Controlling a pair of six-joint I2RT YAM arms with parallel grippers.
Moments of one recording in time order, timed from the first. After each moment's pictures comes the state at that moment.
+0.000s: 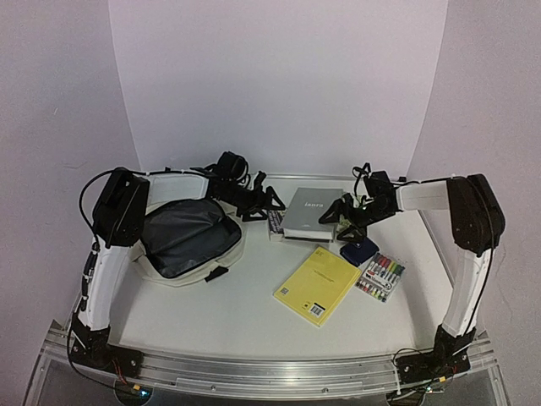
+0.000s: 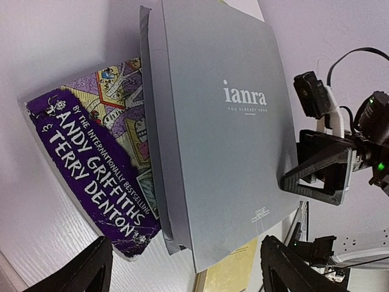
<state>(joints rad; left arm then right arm) -0.60 2.32 1.86 -0.29 0.64 -0.62 0.28 1.99 1.30 -0.33 -0.66 0.57</state>
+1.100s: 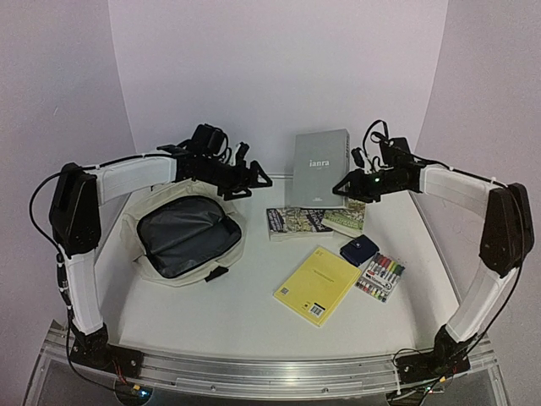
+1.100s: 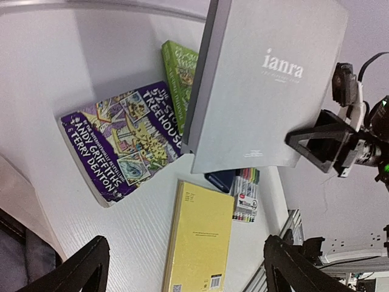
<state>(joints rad) -0.60 1.97 1.69 -0.37 0.52 -0.60 0.30 1.74 1.37 -0.38 -0.51 0.31</state>
